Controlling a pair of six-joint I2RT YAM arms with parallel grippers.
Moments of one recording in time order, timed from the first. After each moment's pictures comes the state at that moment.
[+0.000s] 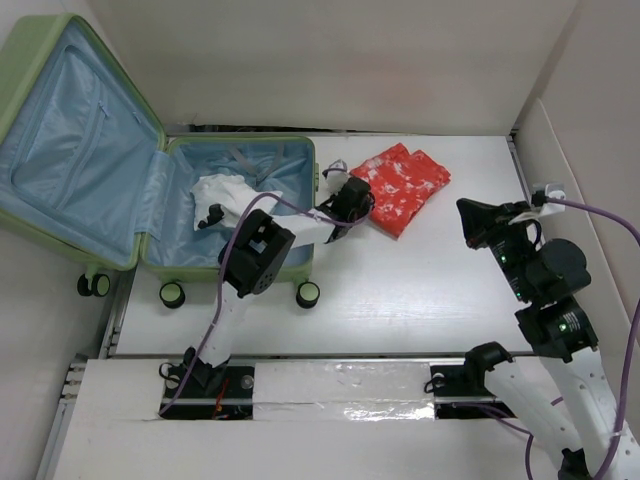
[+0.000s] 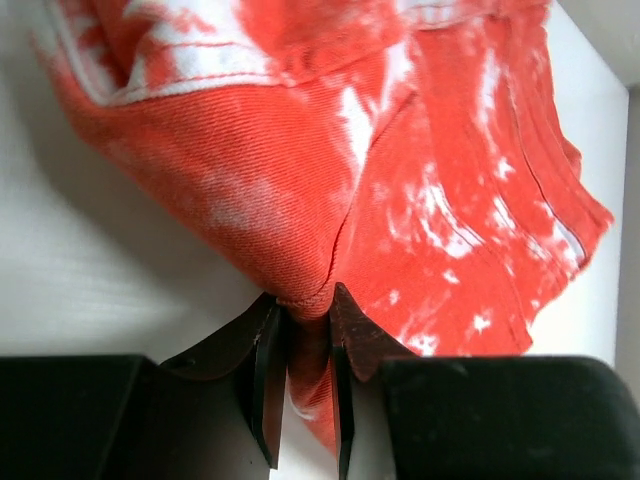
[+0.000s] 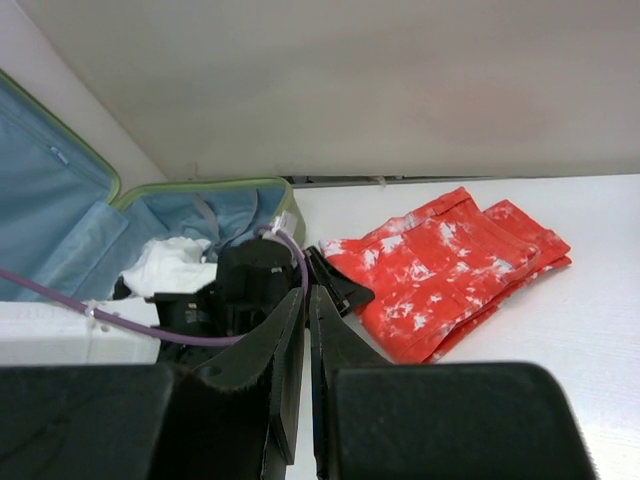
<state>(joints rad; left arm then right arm) -0.75 2.25 1.51 0.20 -0.39 -1.07 0.34 0.54 0.88 -0.20 0.03 0.32</state>
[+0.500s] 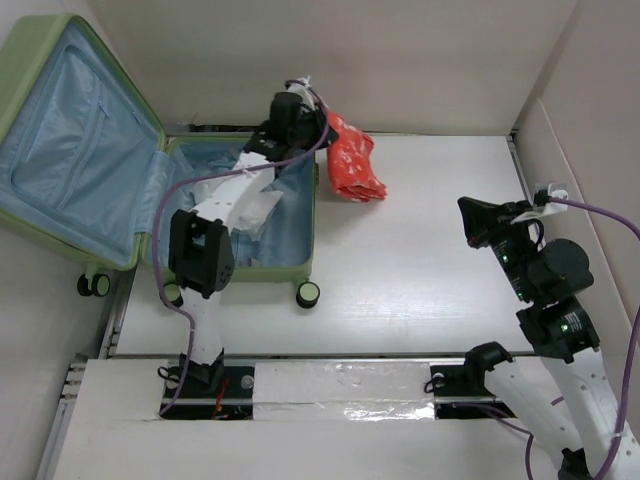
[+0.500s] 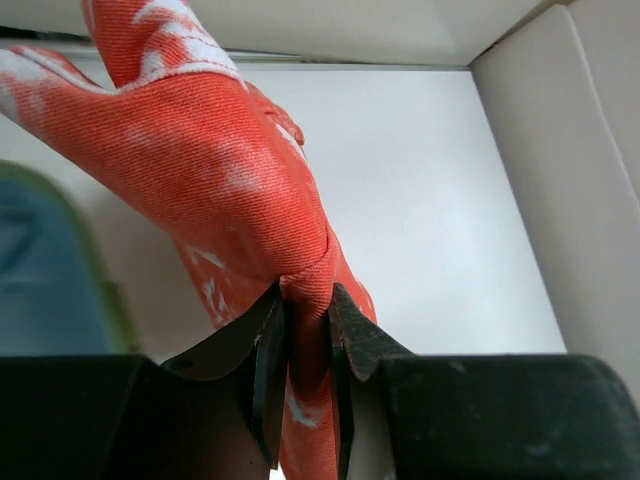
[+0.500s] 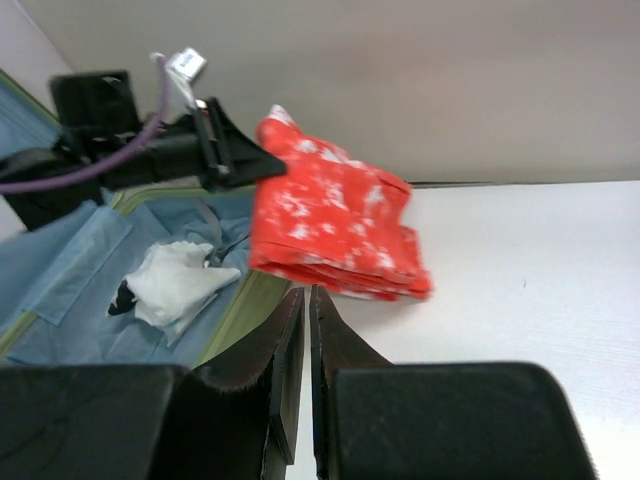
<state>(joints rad) -0.46 2.04 1.88 -0.19 0.18 -0.57 0.34 0.54 0.90 -0.20 0.03 0.32</state>
